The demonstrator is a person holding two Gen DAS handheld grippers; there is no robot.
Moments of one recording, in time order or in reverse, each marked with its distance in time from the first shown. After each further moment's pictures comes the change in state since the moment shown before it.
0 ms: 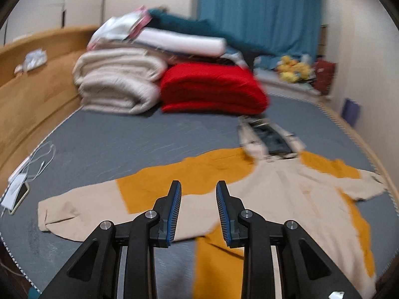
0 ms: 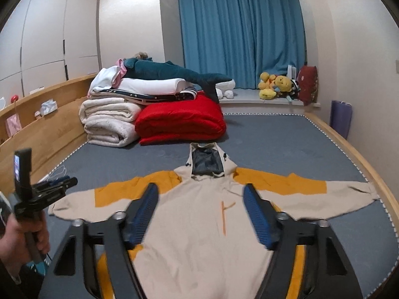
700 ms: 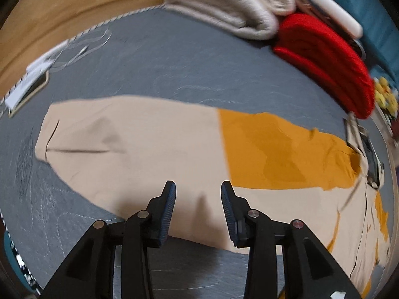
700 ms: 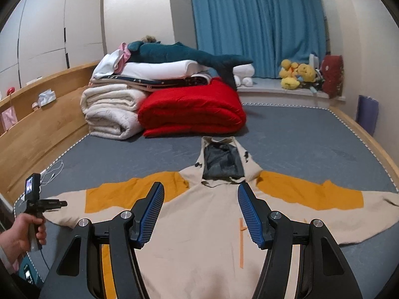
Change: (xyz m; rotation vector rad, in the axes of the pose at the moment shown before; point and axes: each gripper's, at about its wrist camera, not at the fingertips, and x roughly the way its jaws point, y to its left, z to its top) left arm 0.135 0.206 -0.069 -0.470 0.353 0.199; right arm 0.154 0.006 -0.008 -0.035 0.070 0.120
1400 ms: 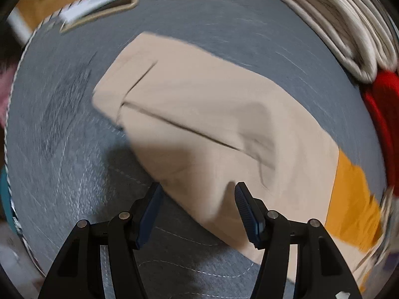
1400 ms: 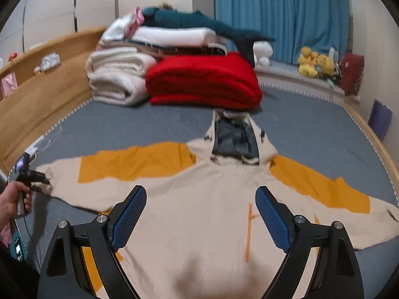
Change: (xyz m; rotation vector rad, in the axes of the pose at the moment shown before) left arm 0.040 0.142 0.002 -0.446 0.122 0.157; right arm 0.053 0.023 -0.018 -0.099 0.177 0.003
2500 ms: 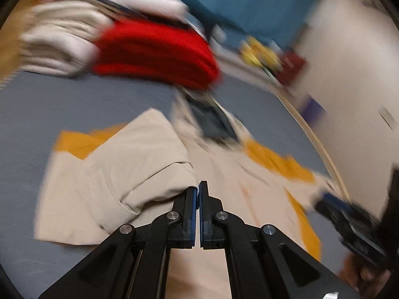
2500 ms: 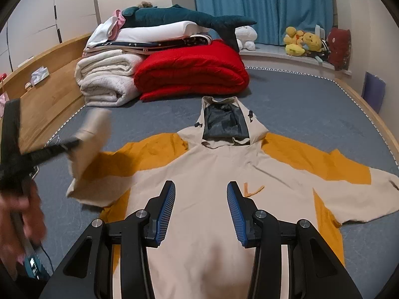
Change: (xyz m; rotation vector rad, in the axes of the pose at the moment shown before) left arm -0.187 -0.306 -0.311 0.970 -0.062 -0.689; right arm -0.022 -0.024 -0.017 0.127 0.022 -0.016
